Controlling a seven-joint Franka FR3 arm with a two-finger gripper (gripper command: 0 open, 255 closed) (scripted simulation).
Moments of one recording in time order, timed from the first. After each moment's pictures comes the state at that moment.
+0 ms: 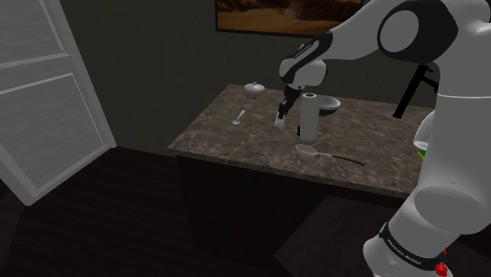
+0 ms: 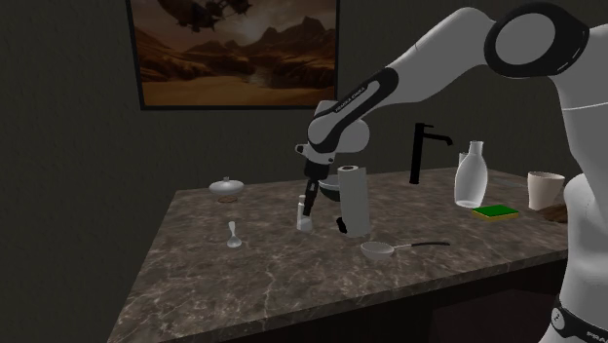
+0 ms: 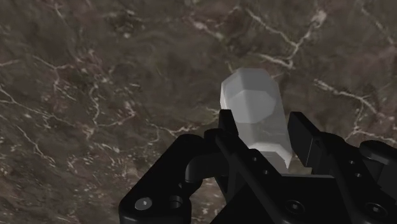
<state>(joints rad) -0.12 0.33 -0.29 -1.94 0.29 2.44 -0.77</state>
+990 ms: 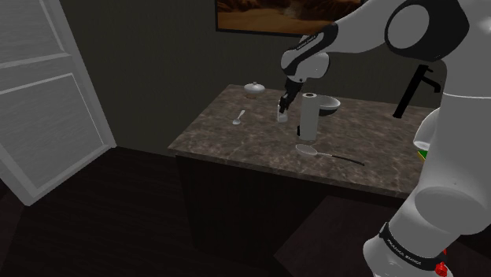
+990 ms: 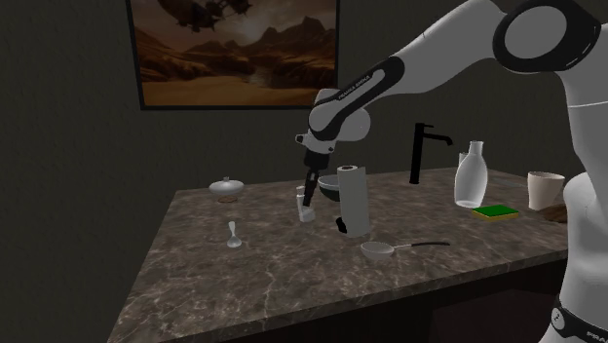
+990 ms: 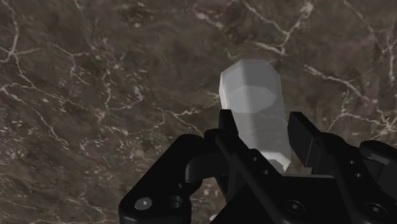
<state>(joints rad) -0.11 0.29 -0.31 -1.91 0.26 2.37 -0.74</state>
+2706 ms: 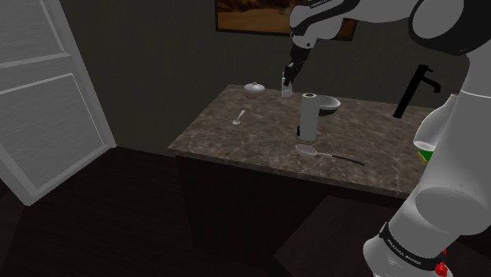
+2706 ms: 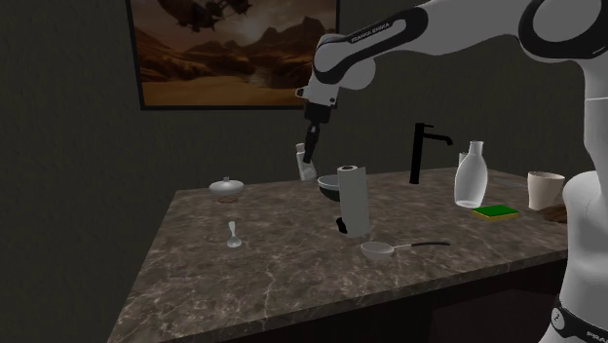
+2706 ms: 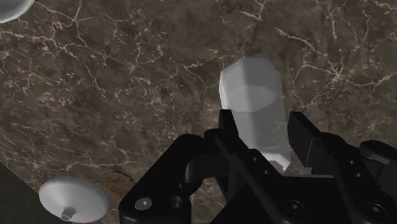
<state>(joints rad) -0.10 0.18 -0.33 -1.71 0.18 2.06 -0.67</state>
